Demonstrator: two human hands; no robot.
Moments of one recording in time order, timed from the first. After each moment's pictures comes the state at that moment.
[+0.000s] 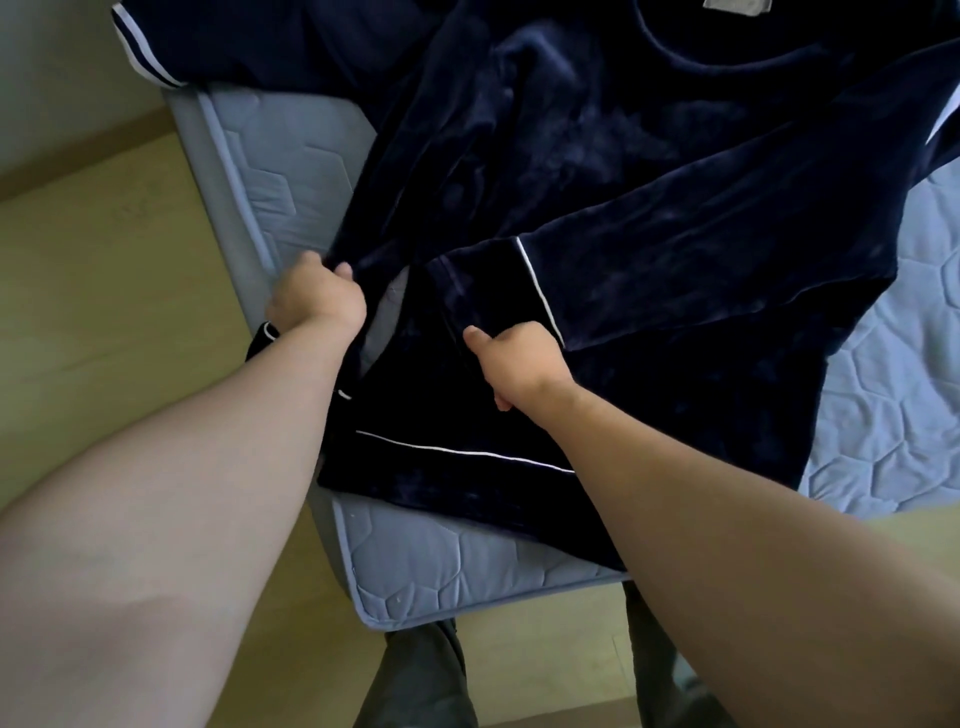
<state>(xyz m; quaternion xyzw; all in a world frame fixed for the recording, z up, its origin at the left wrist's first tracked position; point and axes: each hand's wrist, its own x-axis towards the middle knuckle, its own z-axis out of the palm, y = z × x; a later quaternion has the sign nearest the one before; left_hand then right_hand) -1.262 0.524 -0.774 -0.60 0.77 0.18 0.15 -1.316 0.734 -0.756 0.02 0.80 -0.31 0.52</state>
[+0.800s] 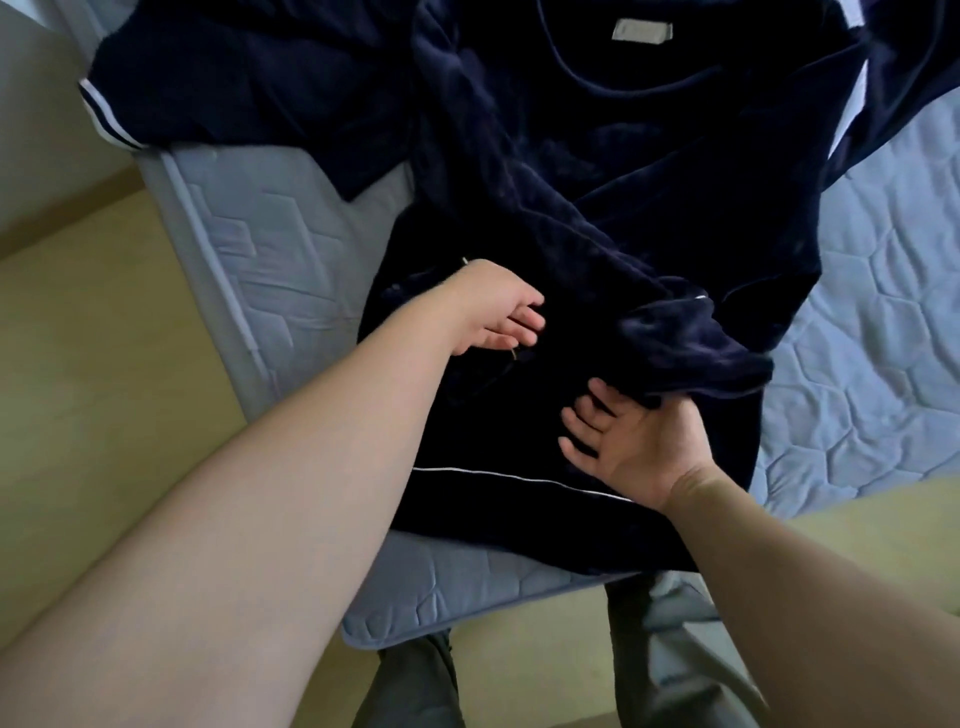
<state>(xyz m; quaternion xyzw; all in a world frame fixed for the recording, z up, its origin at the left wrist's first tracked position) -1.380 0.678 -0.721 -0.41 0.59 0.59 0.38 -1.339 0.903 -0.752 0.53 0.31 -0.63 0.48</state>
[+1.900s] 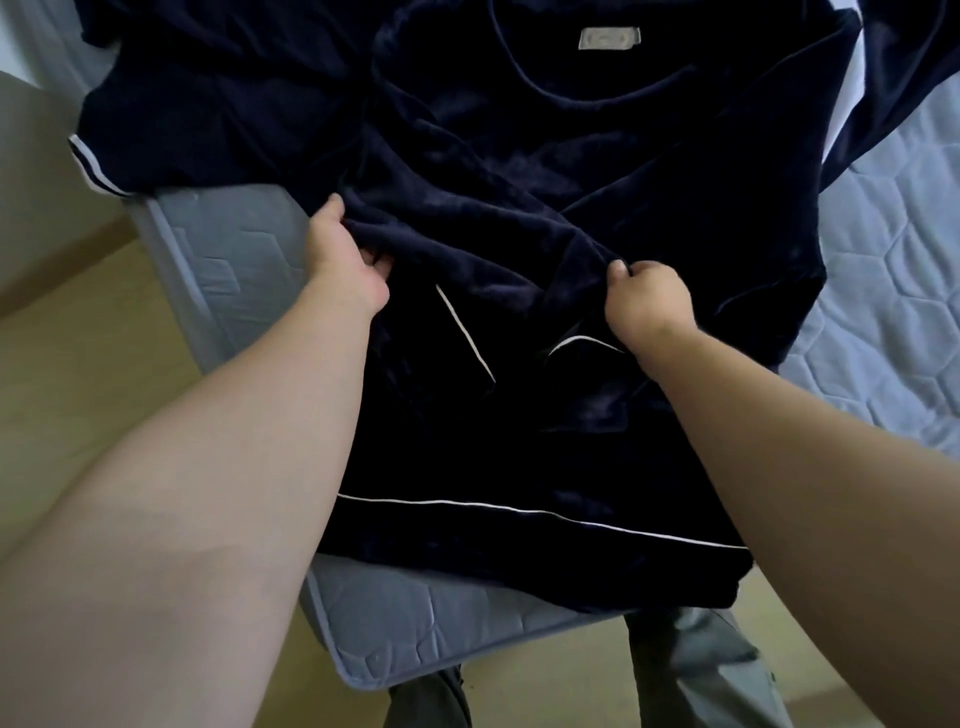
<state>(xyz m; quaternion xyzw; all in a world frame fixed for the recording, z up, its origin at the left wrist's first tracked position) -1.412 0.583 -0.765 -0.62 0.35 0.69 -0.13 -1.463 0.854 -0.762 0.13 0.87 -0.31 0.35</state>
